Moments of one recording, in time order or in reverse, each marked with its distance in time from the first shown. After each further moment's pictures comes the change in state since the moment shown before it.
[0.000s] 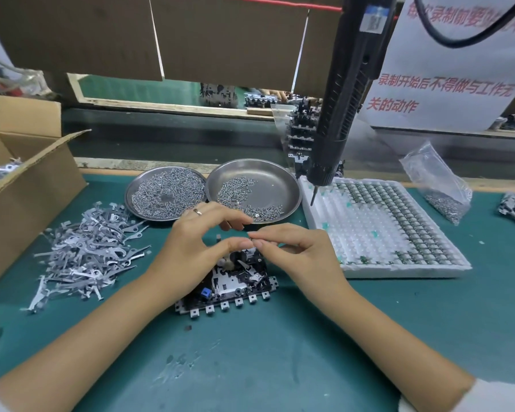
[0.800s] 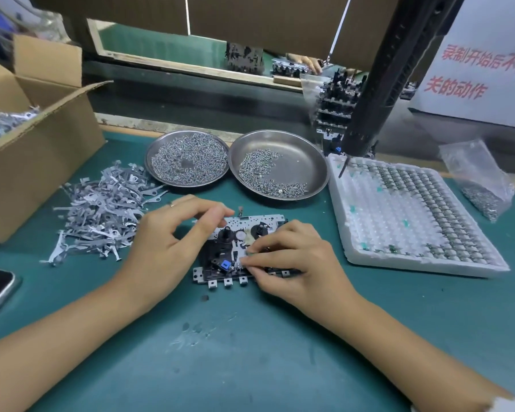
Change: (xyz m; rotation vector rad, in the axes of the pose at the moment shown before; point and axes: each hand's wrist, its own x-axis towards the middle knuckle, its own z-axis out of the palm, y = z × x) left_hand -0.044 0.010 -0.023 -0.079 0.173 -0.267; right_hand -0.019 0.013 0.016 -0.549 -0.208 -0.473
